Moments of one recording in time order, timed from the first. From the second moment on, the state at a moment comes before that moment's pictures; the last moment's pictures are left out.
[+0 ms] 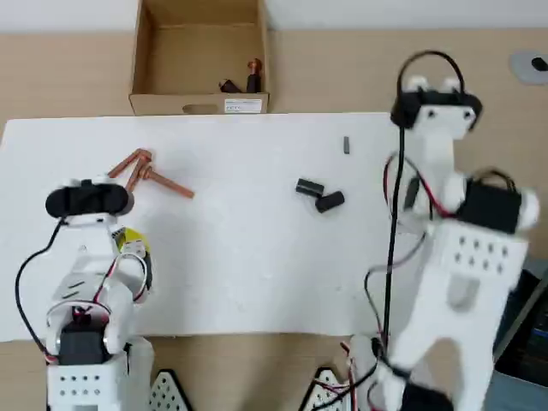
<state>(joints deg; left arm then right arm) -5.6 -91.6 76.9 63.1 -7.3 11.9 -35.4 14.2 97.3 3.6</state>
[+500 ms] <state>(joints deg) -5.6 -48.3 43.3 63.2 -1.1 12.6 -59.5 34.7 94.3 3.6</state>
